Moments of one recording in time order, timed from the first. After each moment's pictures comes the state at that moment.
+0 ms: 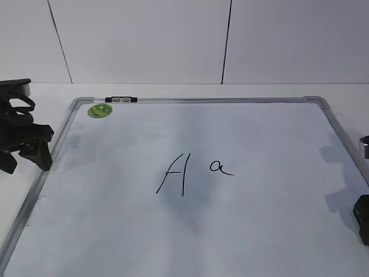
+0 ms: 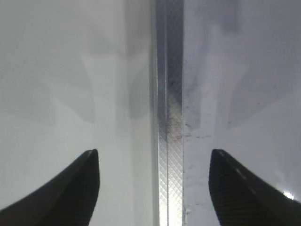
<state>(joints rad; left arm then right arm) -0.11 1.80 -1.11 -0.17 0.80 -0.03 0.07 1.49 -0.72 -0.15 0.85 0.10</state>
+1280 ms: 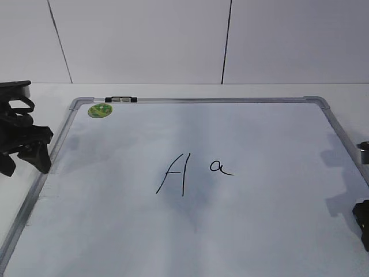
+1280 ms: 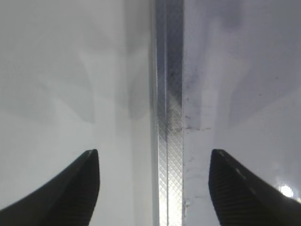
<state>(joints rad) -0.11 1.80 -1.11 -0.17 0.82 -0.03 0.07 1.53 -0.72 -0.14 0.86 0.10</state>
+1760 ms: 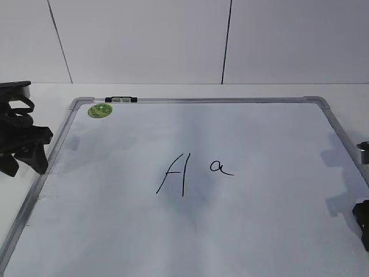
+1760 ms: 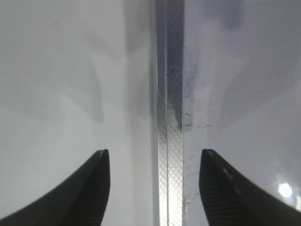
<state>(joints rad) -0.11 1.80 -1.11 -0.17 0.83 -0.03 0.07 1.53 -0.72 -0.14 0.86 0.10</state>
